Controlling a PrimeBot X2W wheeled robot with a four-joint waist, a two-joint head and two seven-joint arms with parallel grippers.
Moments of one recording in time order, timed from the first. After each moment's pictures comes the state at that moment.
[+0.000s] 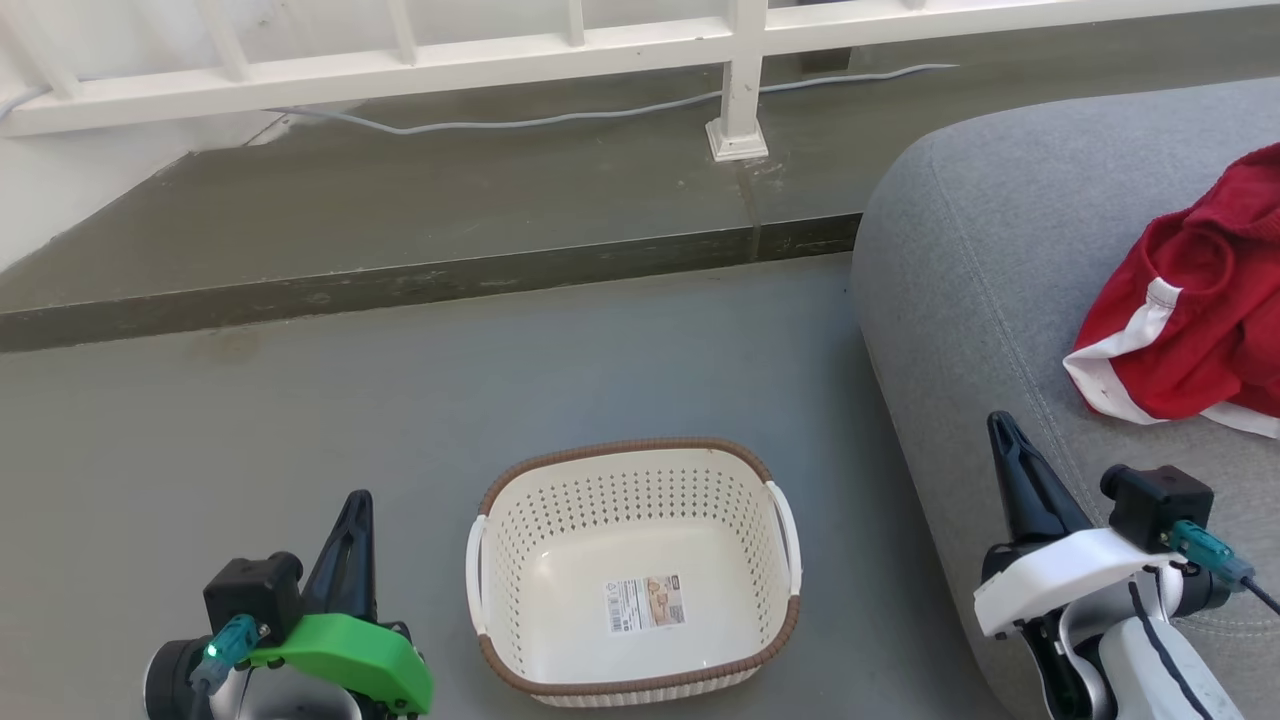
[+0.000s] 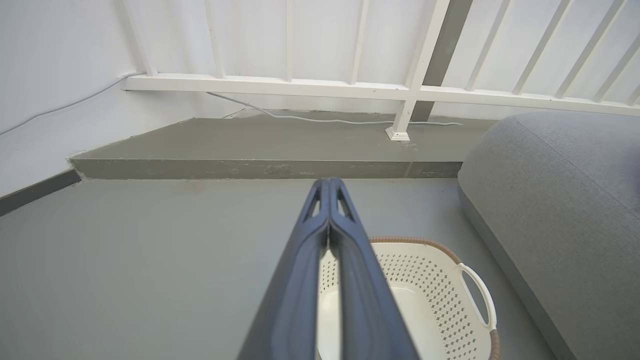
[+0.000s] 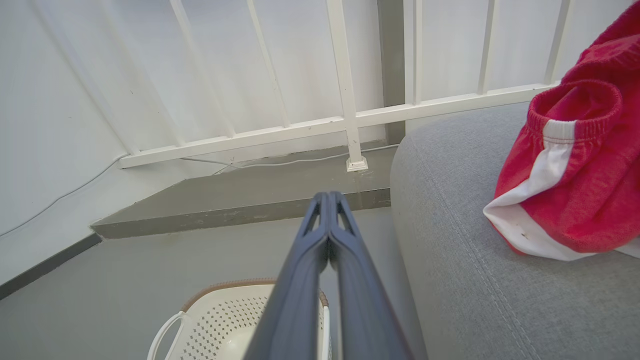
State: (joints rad) left arm 0.01 0.14 -0.30 0.12 -0.42 0.12 -0.16; right arm -0.02 -0.10 0.13 0.24 0.26 0.07 -0.22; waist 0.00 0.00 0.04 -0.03
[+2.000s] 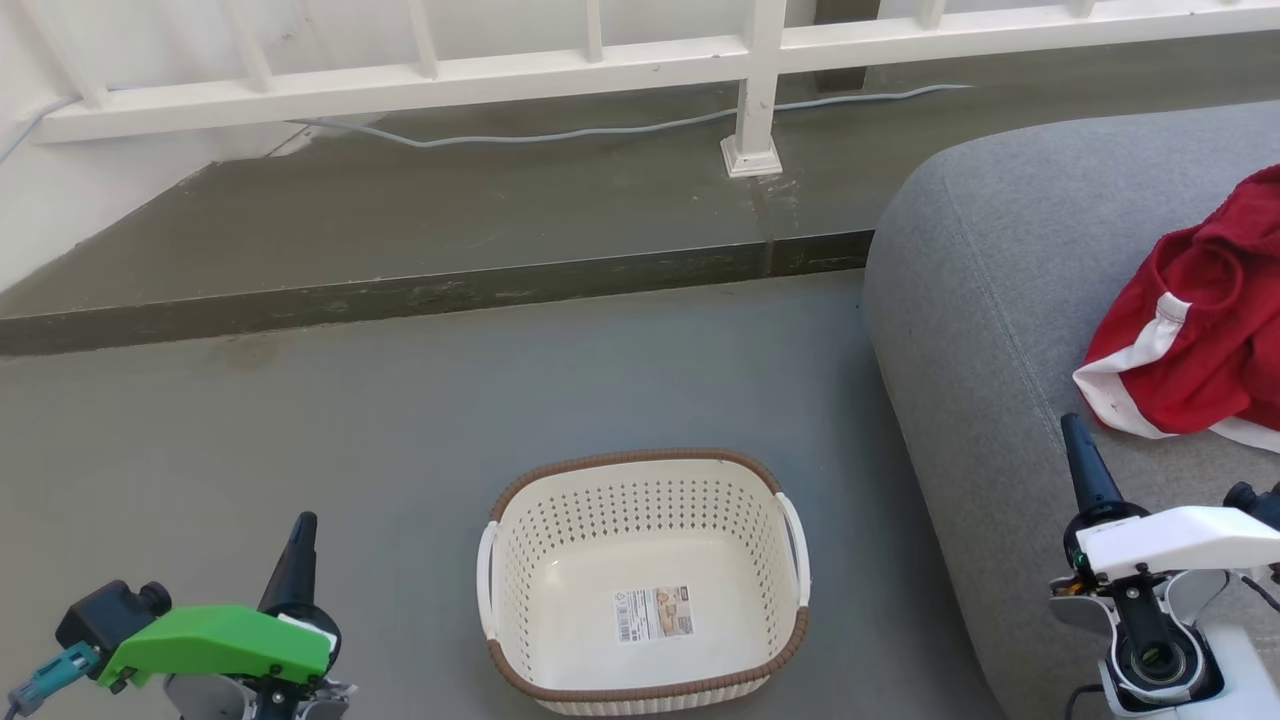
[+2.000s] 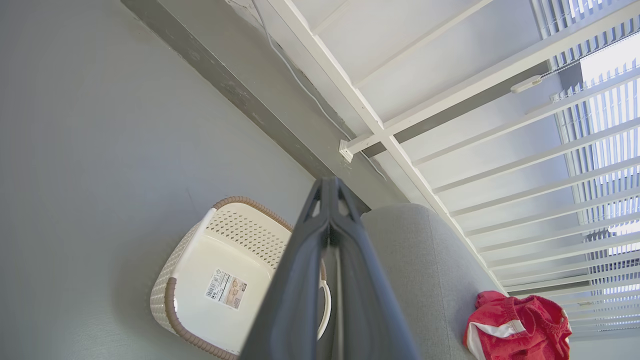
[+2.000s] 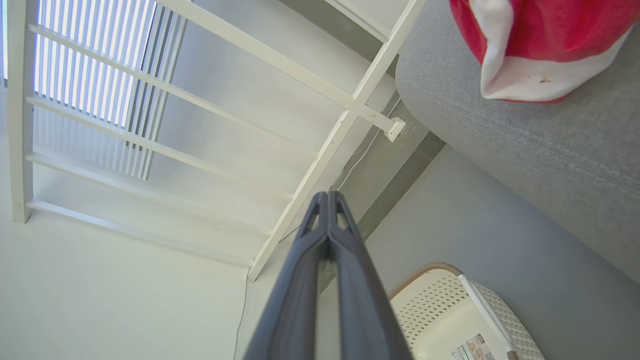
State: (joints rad) left arm 0.01 0.11 -0.12 0.18 -1.16 -0.01 -0.03; right arm -0.04 -0.06 -0.04 0.27 1.06 0.10 -0.01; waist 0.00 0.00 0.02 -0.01
